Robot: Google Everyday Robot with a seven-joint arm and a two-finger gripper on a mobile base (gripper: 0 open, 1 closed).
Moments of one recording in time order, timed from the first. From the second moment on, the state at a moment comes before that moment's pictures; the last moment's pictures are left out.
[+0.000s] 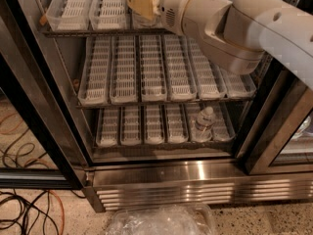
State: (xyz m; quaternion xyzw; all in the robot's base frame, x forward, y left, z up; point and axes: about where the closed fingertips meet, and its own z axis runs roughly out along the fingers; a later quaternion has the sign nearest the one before) arm 0.659 0.020 1.072 -0.28 0.62 0.23 0.69
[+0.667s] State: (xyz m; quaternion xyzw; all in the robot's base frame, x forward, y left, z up) arm 0.649 0.019 1.082 -0.30 0.61 0.23 0.70
